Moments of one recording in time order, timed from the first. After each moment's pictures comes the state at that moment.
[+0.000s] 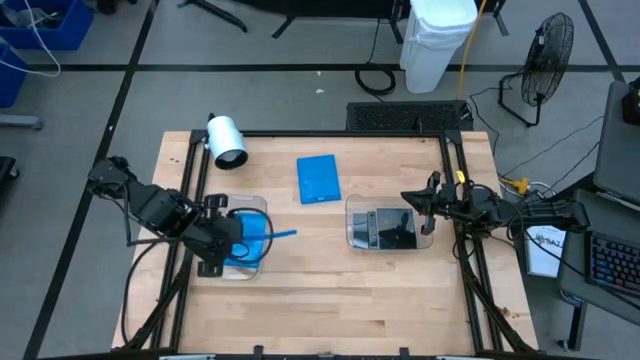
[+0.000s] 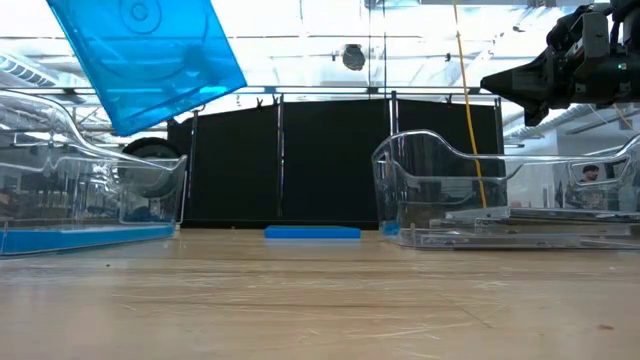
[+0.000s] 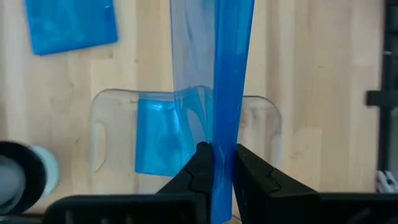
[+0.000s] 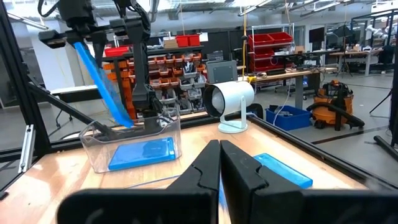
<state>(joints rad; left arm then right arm) -0.54 1.38 1.63 -1.57 -0.21 -0.52 0.00 0.15 0.02 0.24 0.26 0.09</state>
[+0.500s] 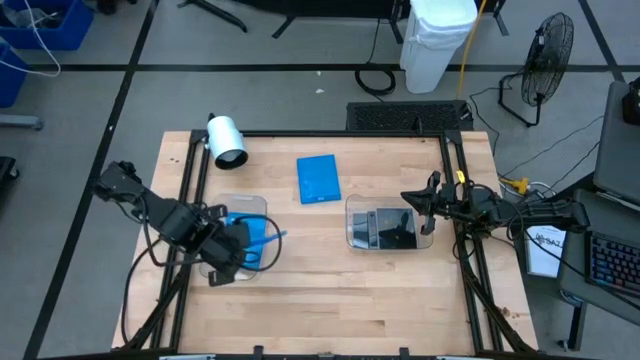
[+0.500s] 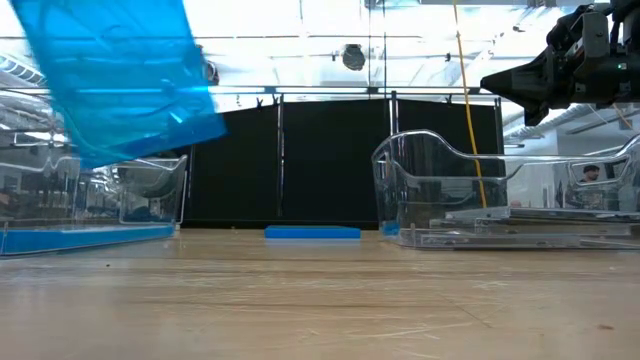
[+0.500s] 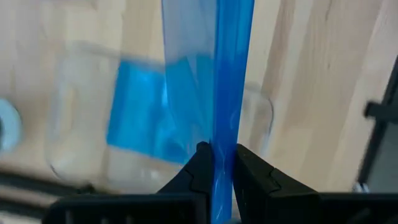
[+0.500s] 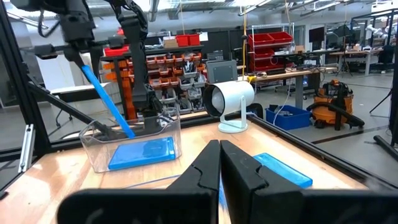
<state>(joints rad) -0.55 1.45 1.57 -1.57 -0.12 -0.74 0.00 0.15 0.01 0.24 0.26 0.09</state>
